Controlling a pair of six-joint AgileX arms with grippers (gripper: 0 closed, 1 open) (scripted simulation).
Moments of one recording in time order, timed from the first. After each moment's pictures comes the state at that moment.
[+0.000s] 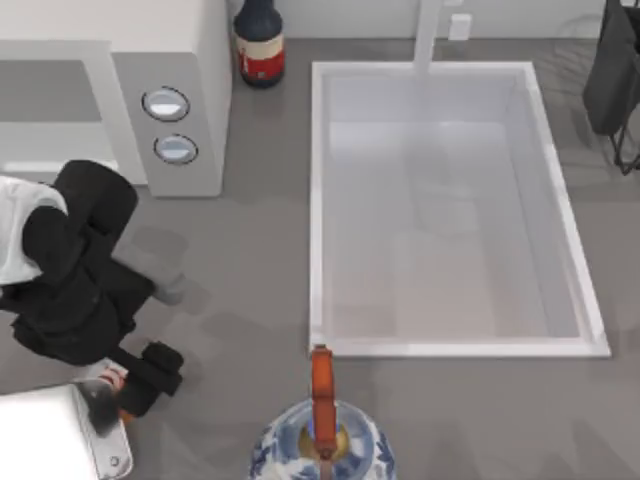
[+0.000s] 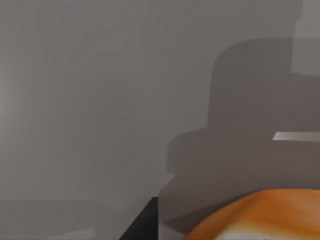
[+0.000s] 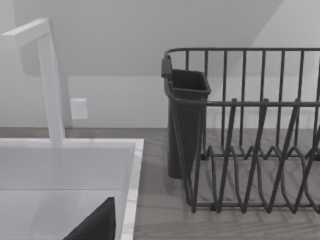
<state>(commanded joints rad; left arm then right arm) -0.31 1.67 0.81 -0.63 0.02 0.27 0.00 0.00 0.00 0.00 0.00 0.00</state>
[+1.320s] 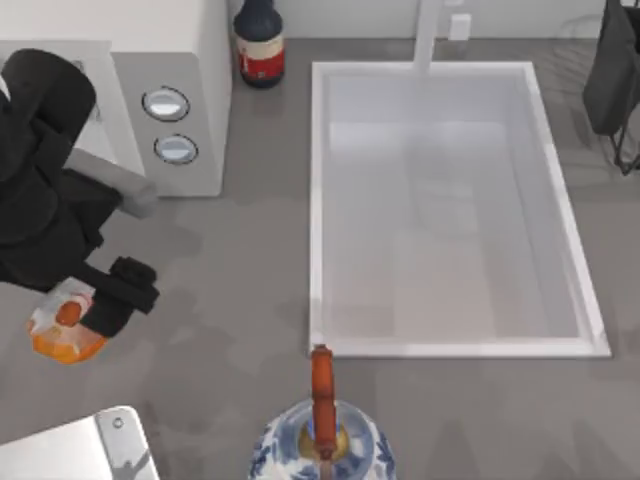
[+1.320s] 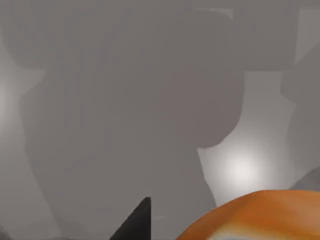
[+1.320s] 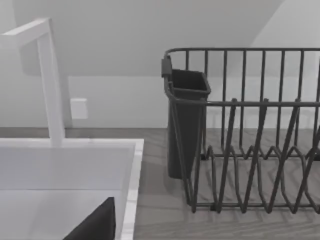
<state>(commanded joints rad) -0.25 1.56 1.05 -0.94 0.02 0.25 0.00 0.00 0.00 0.00 0.00 0.00</state>
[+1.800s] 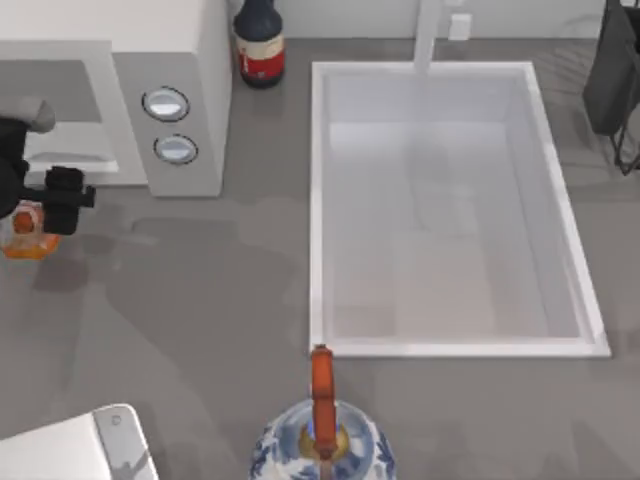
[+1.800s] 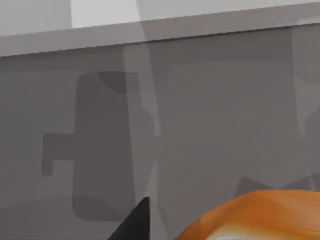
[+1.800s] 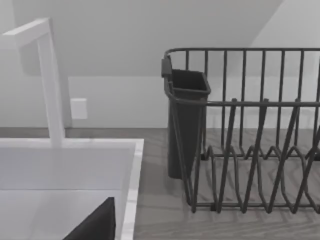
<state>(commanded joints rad) 0.04 1.79 1.02 -0.28 0.04 0.16 0.00 0.00 0.00 0.00 0.00 0.00</state>
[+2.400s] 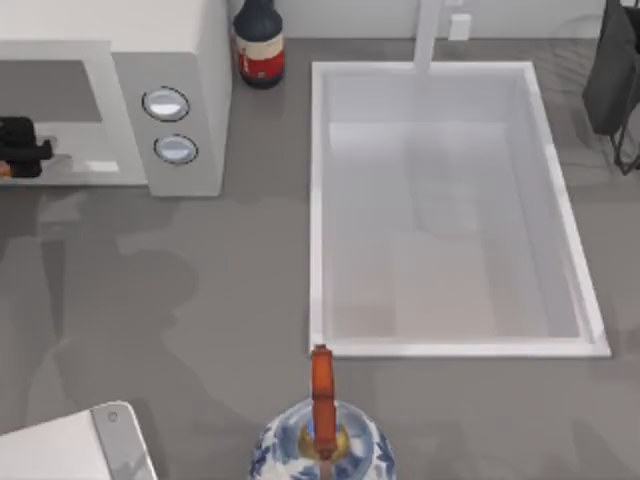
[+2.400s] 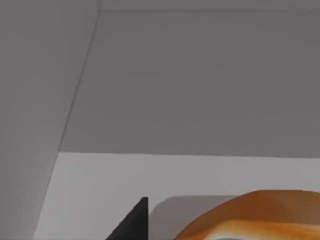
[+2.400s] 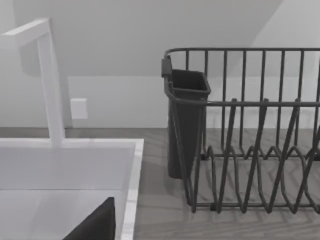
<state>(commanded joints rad) 0.17 2.01 0.89 0.66 0.13 0.10 0.00 0.00 0.00 0.00 0.00 0.00</state>
